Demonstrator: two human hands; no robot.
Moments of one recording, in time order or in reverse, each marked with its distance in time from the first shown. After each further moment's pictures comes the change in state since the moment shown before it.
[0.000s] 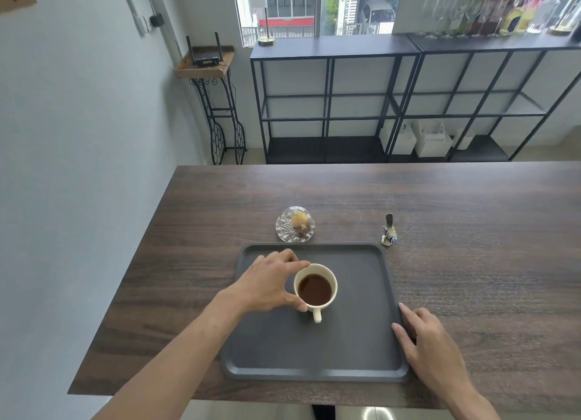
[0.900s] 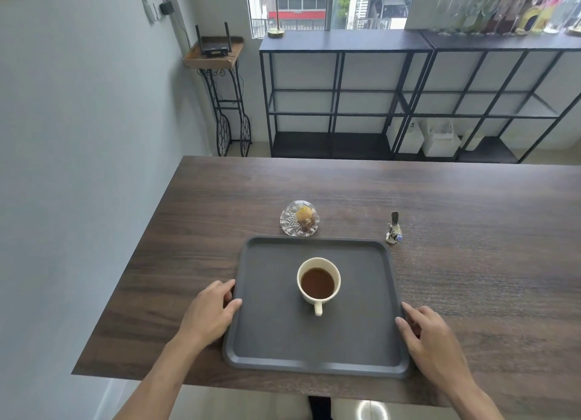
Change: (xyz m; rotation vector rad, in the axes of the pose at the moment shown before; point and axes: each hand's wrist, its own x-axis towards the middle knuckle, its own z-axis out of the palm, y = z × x) left_hand -0.094 -0.083 0.060 -0.205 0.262 -0.530; right_hand 0.006 -0.002 -0.008 0.079 -0.014 0.011
